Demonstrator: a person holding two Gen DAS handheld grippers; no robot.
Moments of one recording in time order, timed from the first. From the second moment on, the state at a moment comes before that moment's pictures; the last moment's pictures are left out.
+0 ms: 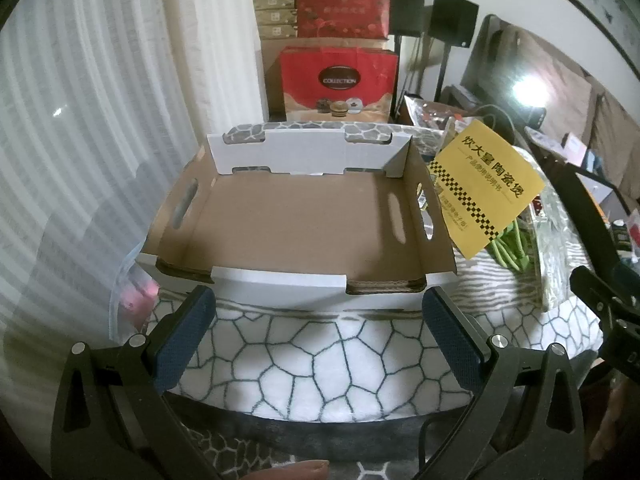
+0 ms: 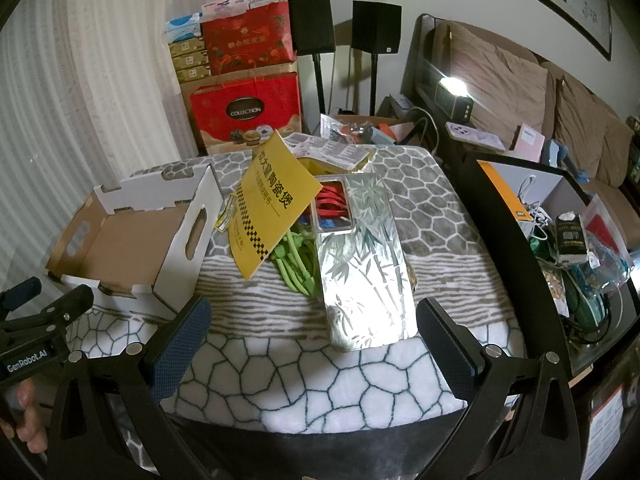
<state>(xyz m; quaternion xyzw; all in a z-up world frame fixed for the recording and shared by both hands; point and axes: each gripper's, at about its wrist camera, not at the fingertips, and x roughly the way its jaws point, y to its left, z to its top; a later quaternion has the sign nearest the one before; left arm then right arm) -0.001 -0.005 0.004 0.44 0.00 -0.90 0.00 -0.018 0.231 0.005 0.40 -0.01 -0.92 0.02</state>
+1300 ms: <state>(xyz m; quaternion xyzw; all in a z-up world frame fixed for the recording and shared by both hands) -0.008 -0.002 0.000 0.44 0.00 -0.90 -0.01 -0.023 0.236 0.000 0.40 -0.01 -0.92 0.02</state>
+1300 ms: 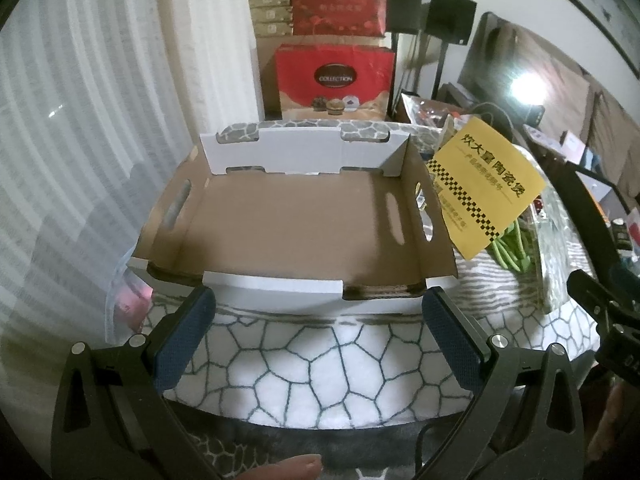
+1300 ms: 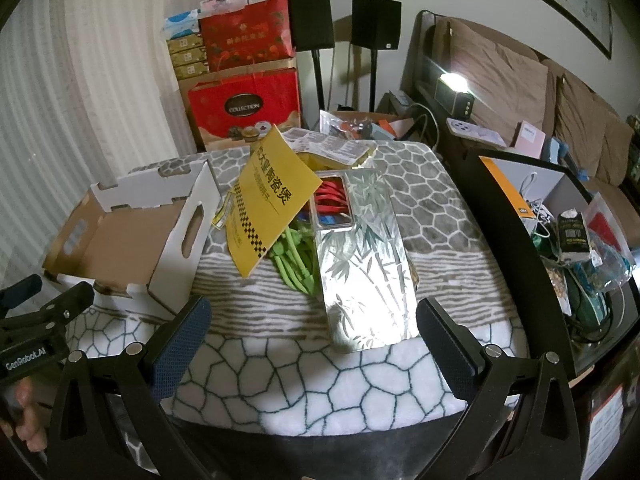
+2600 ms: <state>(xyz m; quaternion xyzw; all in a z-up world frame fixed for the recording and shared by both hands) -0.061 -0.112 -0.020 0.47 0.12 -0.87 -0.02 -0.090 0.293 -0.044 0.45 -0.01 -0.89 0.01</state>
